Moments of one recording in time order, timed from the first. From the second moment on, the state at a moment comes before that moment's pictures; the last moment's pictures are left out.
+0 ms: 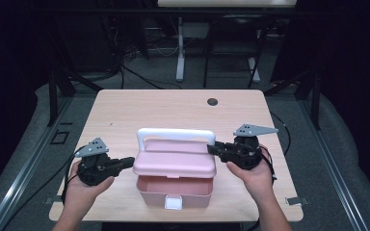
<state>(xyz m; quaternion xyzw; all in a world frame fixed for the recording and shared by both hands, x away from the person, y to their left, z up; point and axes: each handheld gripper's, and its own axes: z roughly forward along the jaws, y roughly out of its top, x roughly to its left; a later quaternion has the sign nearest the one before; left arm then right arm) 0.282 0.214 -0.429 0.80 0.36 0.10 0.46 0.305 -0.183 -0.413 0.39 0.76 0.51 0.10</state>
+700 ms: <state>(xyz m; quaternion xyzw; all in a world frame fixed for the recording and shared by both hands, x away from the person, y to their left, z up) 0.283 0.212 -0.437 0.82 0.36 0.09 0.45 0.307 -0.186 -0.412 0.39 0.76 0.52 0.10</state>
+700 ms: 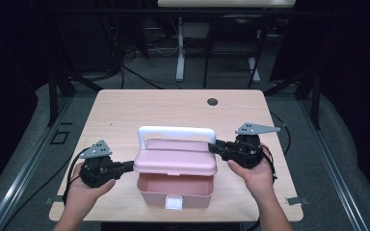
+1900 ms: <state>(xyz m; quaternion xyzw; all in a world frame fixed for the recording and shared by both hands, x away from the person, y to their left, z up) 0.277 0.184 -0.439 0.83 0.32 0.06 0.45 0.305 -0.188 -0.414 0.40 0.75 0.51 0.11</state>
